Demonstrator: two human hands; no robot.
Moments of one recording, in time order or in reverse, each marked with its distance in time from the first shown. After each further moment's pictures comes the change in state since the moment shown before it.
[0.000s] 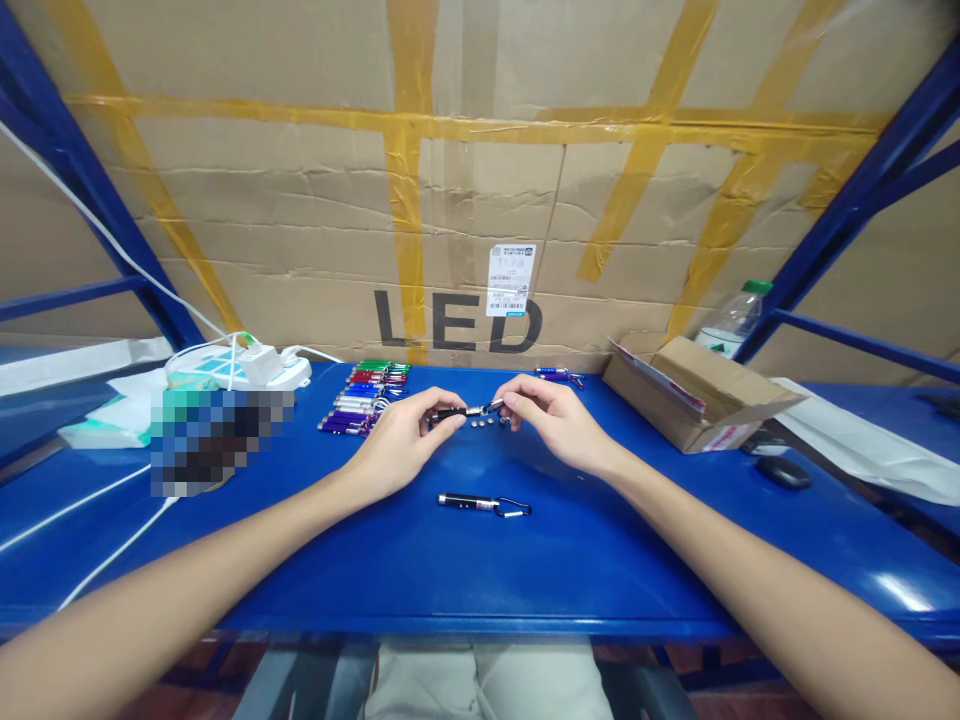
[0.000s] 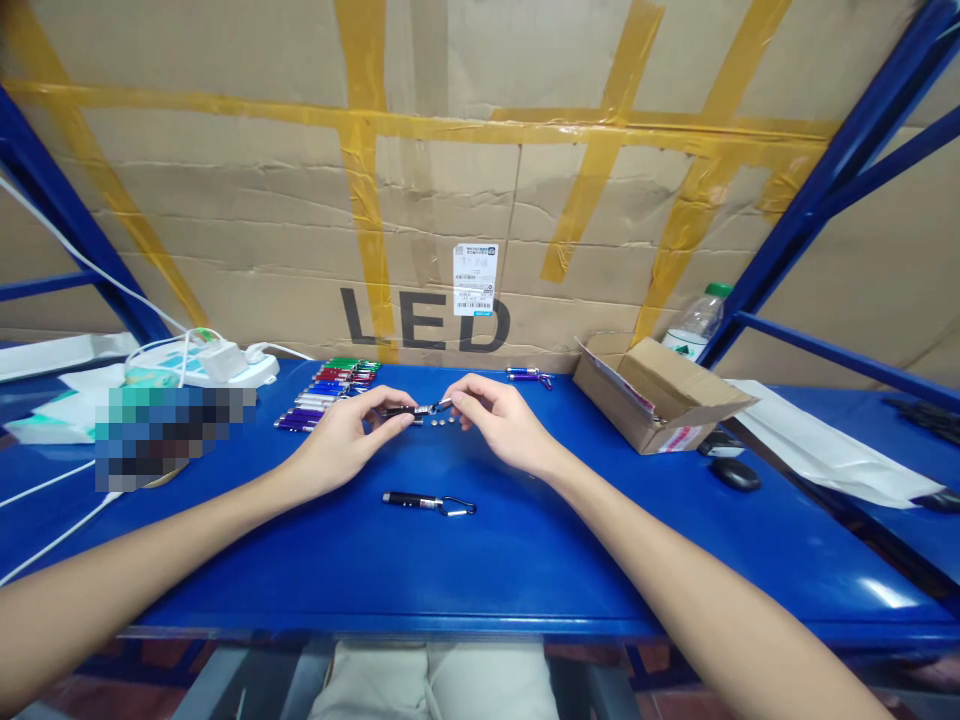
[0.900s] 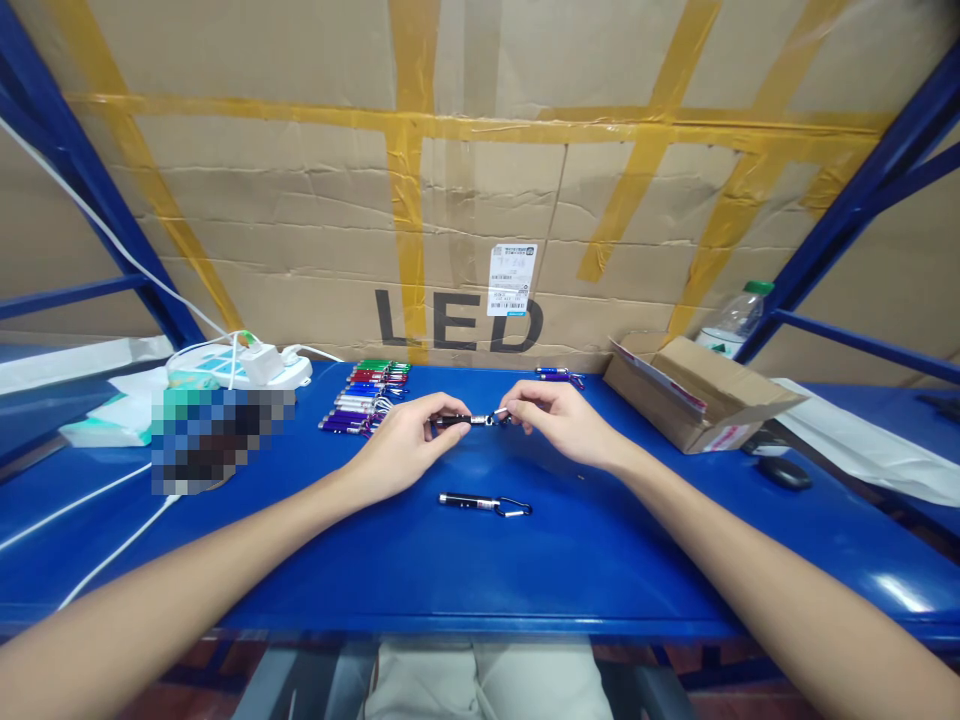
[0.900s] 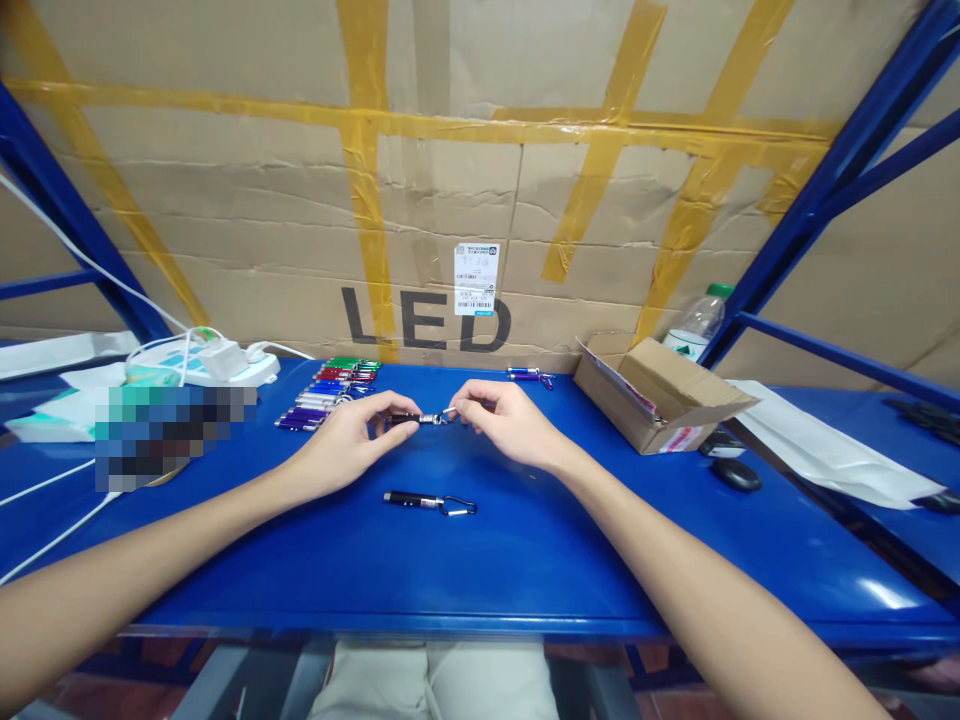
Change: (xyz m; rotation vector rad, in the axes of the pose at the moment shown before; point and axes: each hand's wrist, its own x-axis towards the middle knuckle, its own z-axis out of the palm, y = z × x) left_hand 0.000 0.002 0.000 0.011 -0.066 0.011; right_hand 0.000 0.001 -0.010 -0.130 -0.078 0.070
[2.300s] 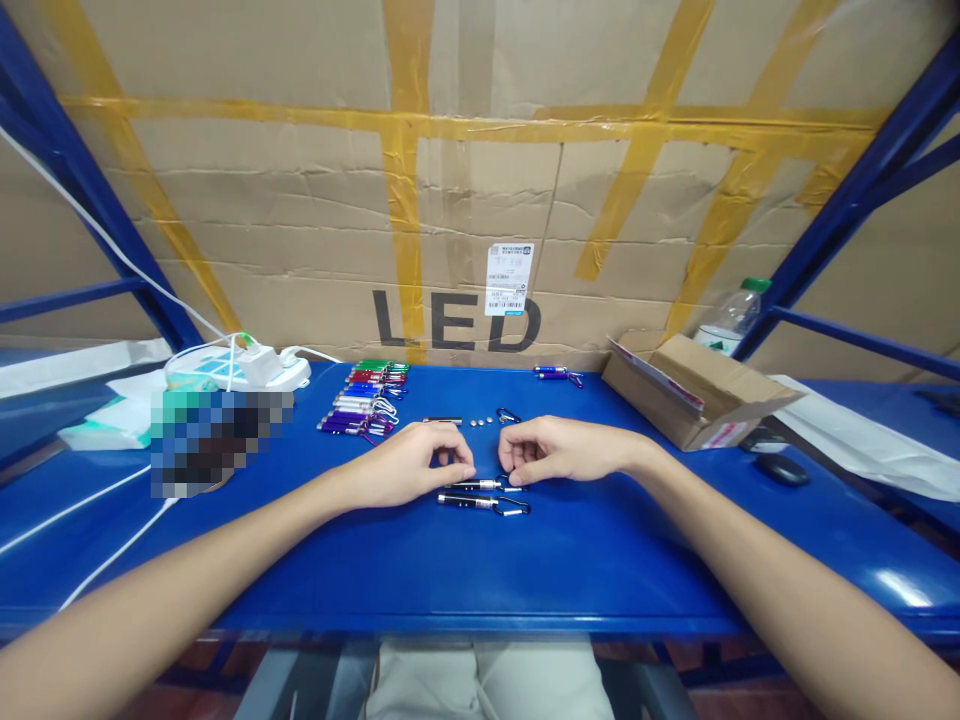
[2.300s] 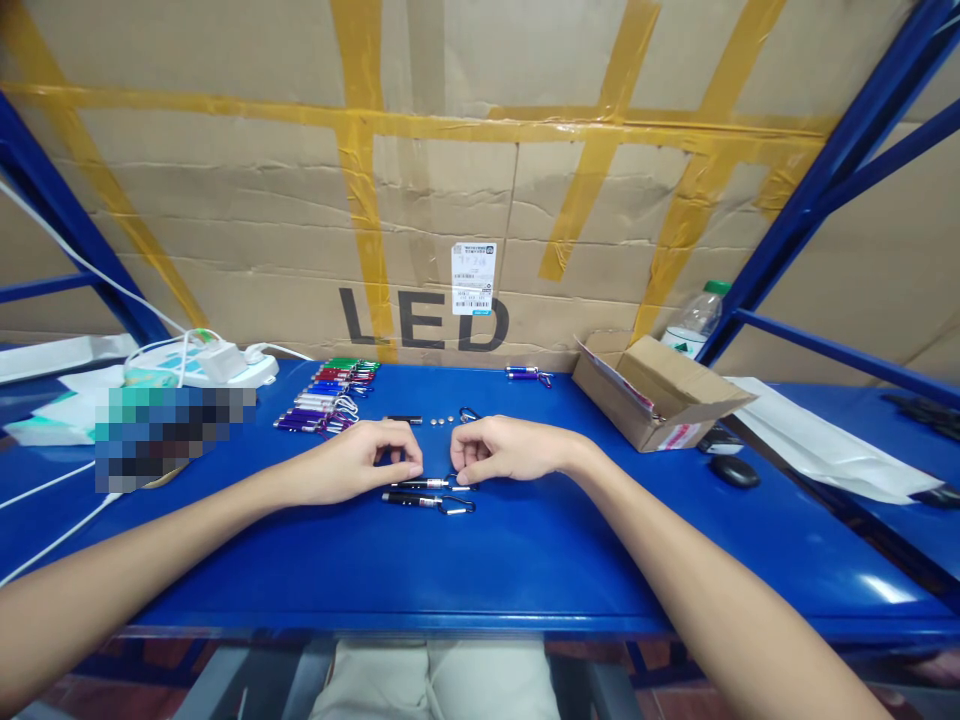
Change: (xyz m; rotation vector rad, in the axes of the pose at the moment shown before) left_hand -0.002 -0.002 -0.002 -0.003 -0.390 0.070; right_hand -0.006 -0.008 -0.016 -0.181 -0.649 0.145
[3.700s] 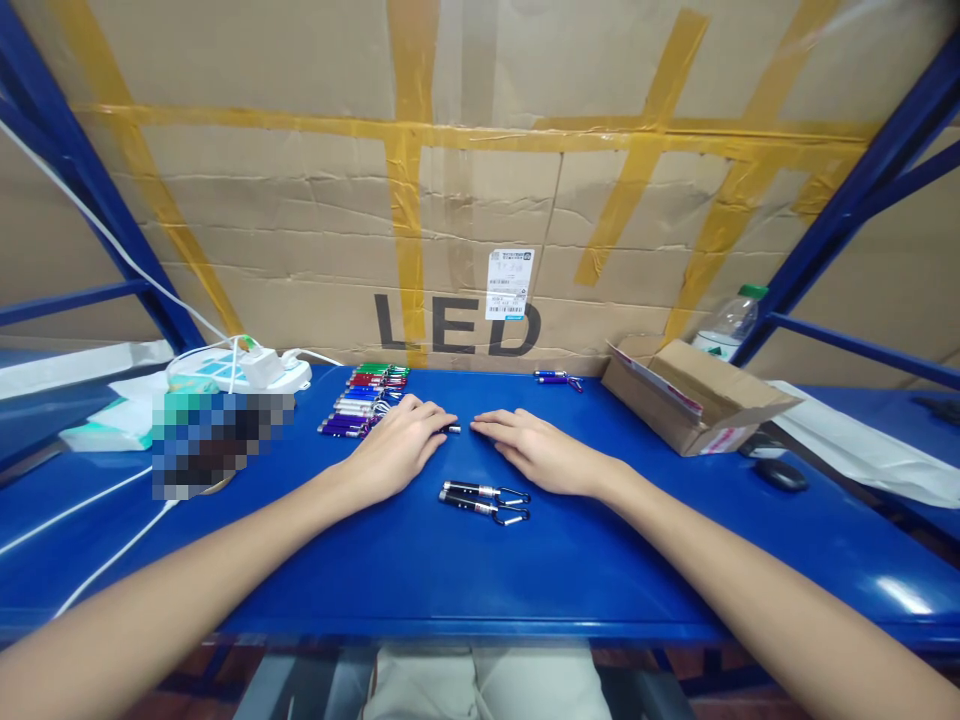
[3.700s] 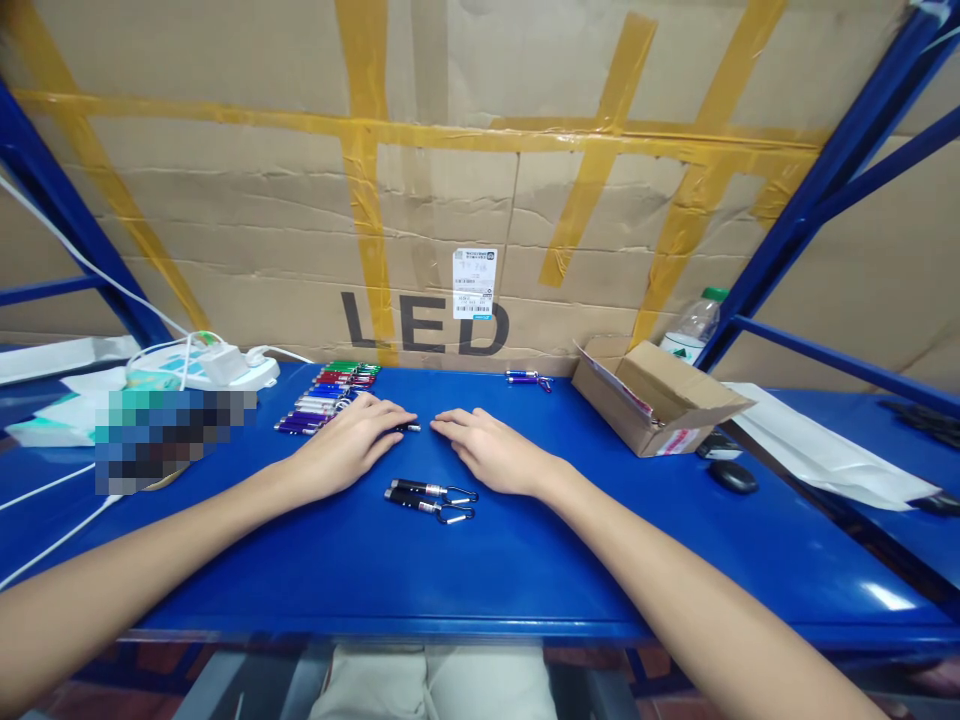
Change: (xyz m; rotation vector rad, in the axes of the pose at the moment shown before) left_hand 0.001 -0.033 -0.002 0.526 0.201 -0.004; right_hand 0.022 0.024 0.029 -0.573 0.400 -0.180
